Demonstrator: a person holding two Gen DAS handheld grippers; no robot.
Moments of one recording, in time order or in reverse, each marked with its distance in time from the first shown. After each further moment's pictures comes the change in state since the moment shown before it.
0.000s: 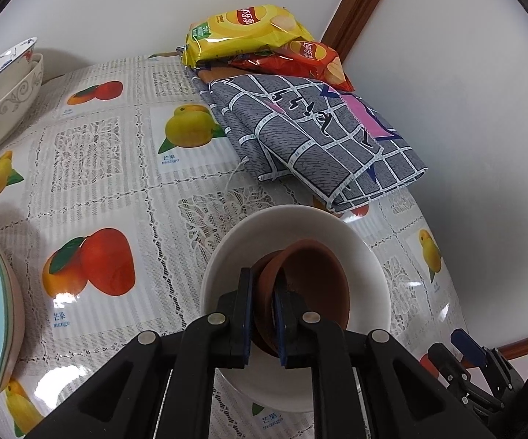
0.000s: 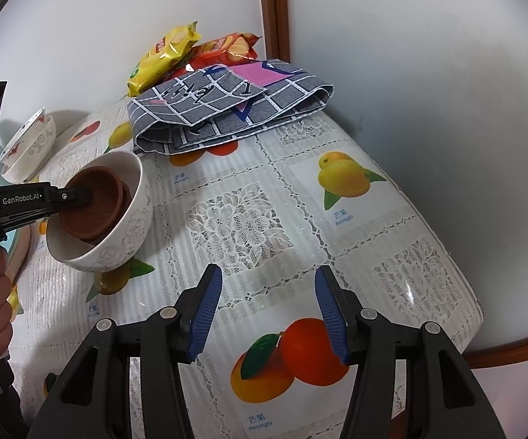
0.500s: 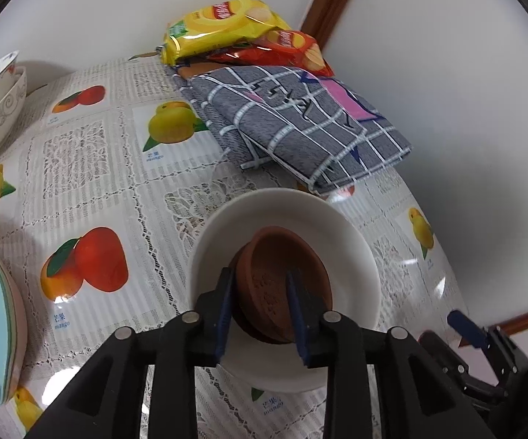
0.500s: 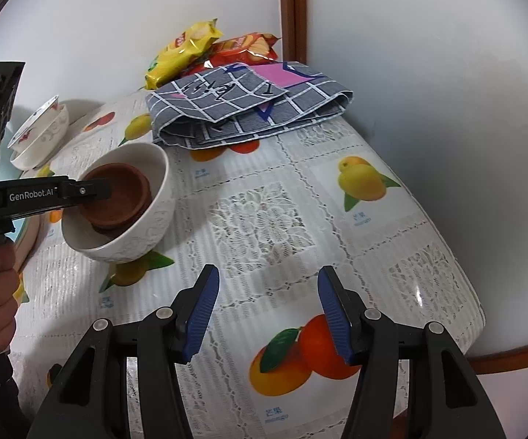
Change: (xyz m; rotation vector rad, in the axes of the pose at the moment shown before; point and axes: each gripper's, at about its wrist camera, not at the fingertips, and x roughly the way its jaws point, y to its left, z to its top) left arm -0.004 -0.007 -0.005 0.085 0.038 -0.015; right arm -0.006 0.017 -0.002 -0.054 0.001 0.018
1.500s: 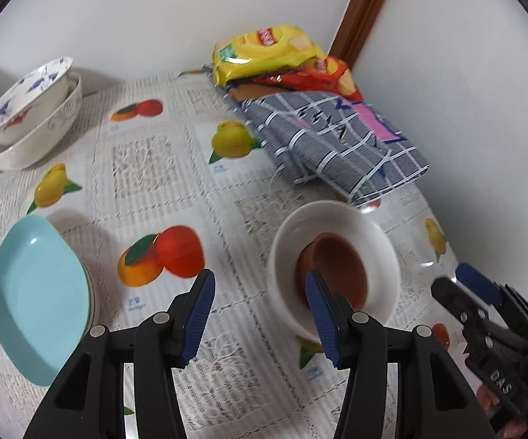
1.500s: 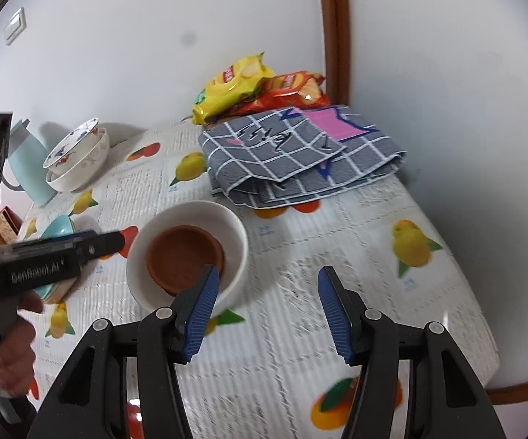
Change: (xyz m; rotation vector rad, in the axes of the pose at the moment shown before) left arm -0.049 0.032 -0.005 -0.054 -0.033 0.096; right arm -0.016 0.041 0.048 -0.042 -0.072 0.120
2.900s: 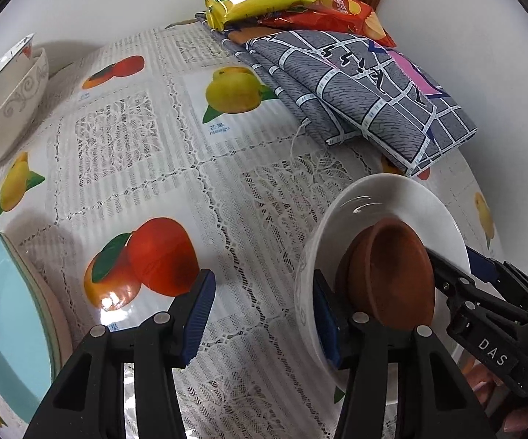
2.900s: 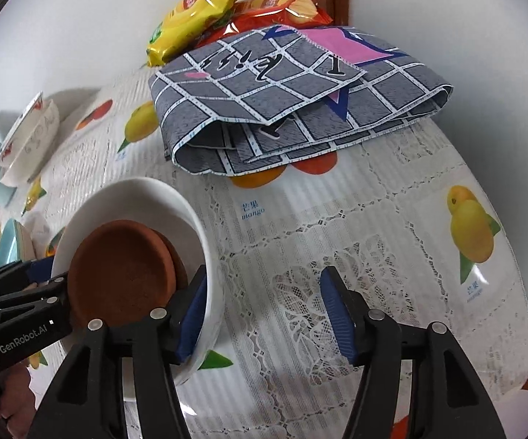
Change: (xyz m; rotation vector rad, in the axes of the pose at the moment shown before) left arm 0.074 -0.001 0.013 0.050 0.160 0.068; right arm 0.103 -0.010 0.011 0.083 0.229 -0.028
